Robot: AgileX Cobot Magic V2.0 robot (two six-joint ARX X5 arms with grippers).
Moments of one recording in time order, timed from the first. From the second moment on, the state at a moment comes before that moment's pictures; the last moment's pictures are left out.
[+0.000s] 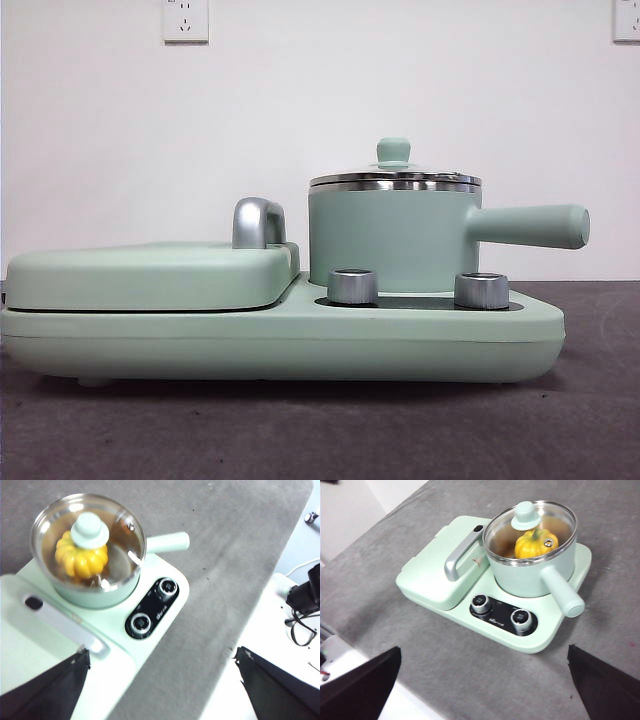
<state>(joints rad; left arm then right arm) -0.66 1.41 1.84 -1.29 0.34 0.16 0.56 0.37 0.96 -1.04 -0.18 0.27</state>
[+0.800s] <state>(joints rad) -0.65 0.47 0.95 -0.92 0.15 -0.13 0.56 0.37 0.96 -1.04 -0.21 0.27</state>
